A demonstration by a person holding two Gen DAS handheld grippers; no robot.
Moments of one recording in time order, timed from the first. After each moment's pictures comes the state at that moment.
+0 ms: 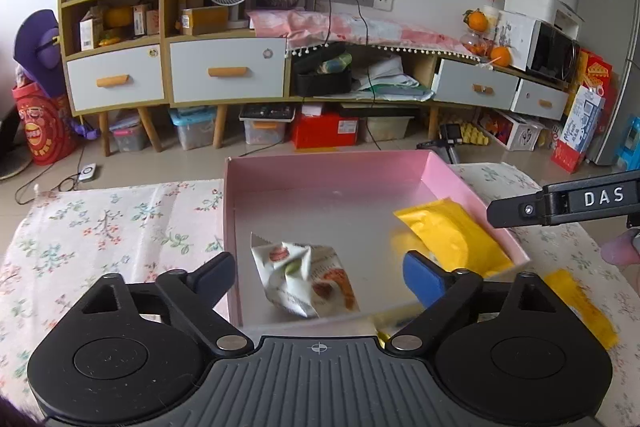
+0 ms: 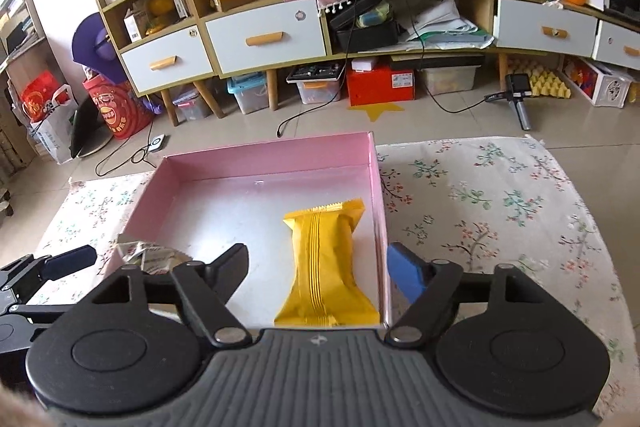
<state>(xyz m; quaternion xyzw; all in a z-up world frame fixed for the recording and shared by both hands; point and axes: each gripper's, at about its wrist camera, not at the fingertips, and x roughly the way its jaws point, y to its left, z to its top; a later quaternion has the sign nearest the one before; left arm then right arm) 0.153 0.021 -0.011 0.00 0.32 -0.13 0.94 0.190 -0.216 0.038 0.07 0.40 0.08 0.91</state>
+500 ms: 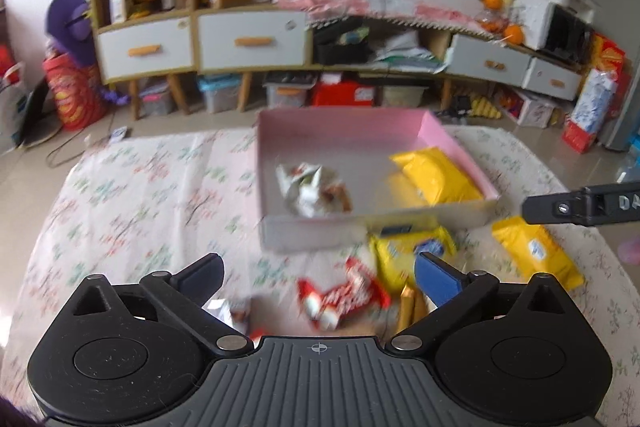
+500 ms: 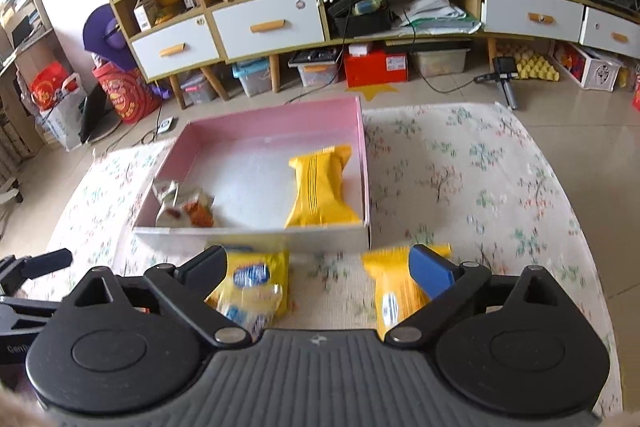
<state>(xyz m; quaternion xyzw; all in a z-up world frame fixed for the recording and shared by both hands) 0.080 0.032 0.008 0.00 0.37 -0.08 0.93 0.133 -0.230 0.050 0.07 0.43 0.08 0.90</state>
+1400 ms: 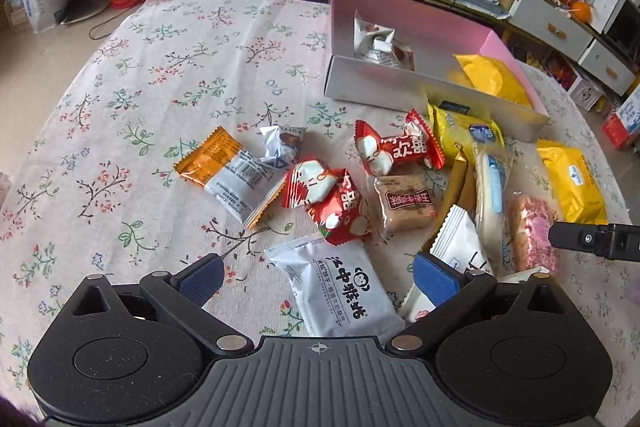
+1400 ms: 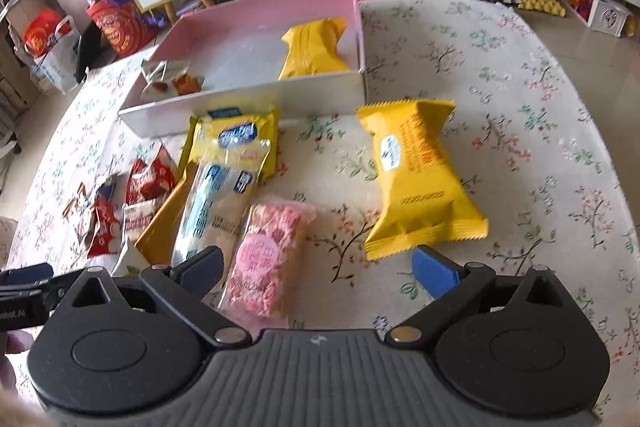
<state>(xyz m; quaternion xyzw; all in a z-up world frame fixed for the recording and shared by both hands) 0.038 0.057 -0.040 -0.07 0.49 -0.01 0.87 0.092 -0.228 0.001 0.07 0.52 0.09 0.85</state>
